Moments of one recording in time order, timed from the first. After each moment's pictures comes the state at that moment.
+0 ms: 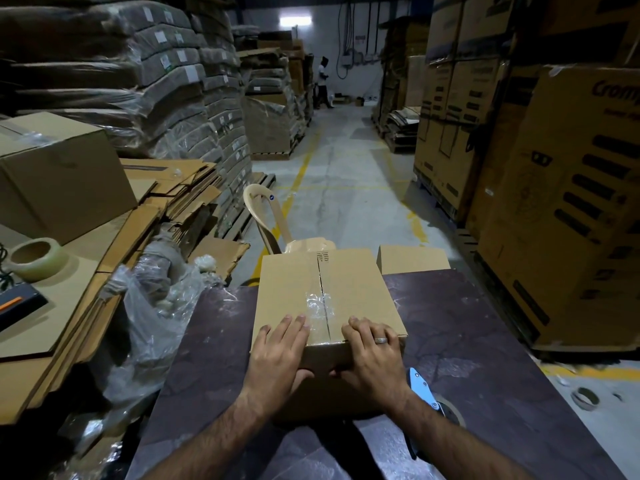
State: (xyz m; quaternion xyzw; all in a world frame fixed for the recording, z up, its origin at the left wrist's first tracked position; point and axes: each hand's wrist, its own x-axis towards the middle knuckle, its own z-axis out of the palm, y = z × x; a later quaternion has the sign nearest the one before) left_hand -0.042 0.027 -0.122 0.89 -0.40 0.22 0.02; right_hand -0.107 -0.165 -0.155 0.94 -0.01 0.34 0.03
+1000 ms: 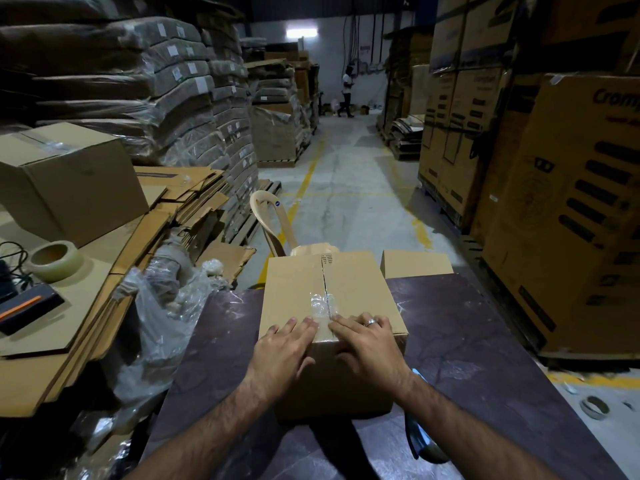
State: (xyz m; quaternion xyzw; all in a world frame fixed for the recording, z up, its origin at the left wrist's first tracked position) left_hand -0.039 0.030 -0.107 0.89 -0.43 0.18 -0.01; right_hand -0.107 -0.164 -0.120 0.97 0.07 0.23 -0.04
